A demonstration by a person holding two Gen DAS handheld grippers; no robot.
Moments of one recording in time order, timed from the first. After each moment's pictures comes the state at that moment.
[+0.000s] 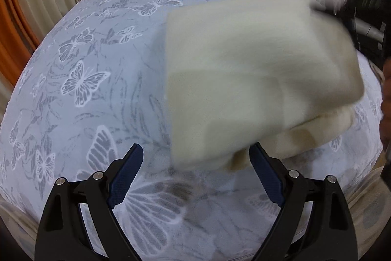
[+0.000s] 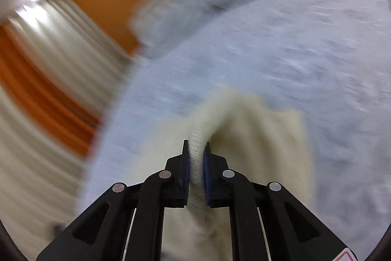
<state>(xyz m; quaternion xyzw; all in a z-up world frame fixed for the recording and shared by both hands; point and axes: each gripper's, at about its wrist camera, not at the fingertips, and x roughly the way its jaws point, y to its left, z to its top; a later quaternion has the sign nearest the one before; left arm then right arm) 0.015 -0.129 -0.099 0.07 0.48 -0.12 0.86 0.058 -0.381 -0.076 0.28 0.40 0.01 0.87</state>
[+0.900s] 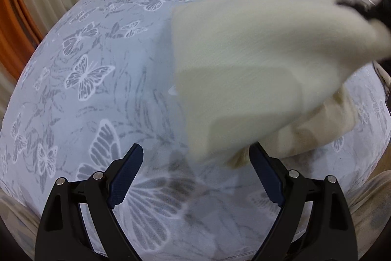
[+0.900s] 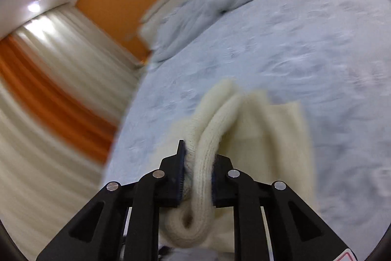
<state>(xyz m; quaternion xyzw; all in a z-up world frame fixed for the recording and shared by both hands) 0.012 -0.127 -0.097 0.06 0.49 -0.11 0.86 0.037 -0.389 -0.060 0.32 0.36 0.03 0.88</state>
